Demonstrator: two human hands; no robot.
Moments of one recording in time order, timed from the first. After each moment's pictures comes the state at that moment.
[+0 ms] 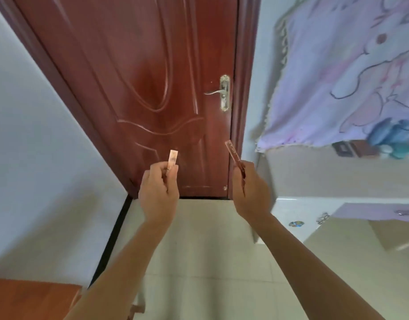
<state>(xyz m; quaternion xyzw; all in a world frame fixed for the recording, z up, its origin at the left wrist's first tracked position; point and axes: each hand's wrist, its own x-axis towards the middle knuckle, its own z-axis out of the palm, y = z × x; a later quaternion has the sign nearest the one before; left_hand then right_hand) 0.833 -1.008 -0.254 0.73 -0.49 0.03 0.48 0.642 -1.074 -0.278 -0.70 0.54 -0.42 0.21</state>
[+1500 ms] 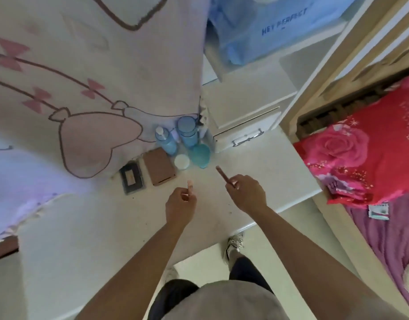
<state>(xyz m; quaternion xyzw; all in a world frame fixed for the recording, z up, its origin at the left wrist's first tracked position) 0.073 -1.570 -0.505 0.78 -0.46 -0.41 0.12 -0.122 -1.570 -0.502 -0.51 0.79 -0.07 0.34</state>
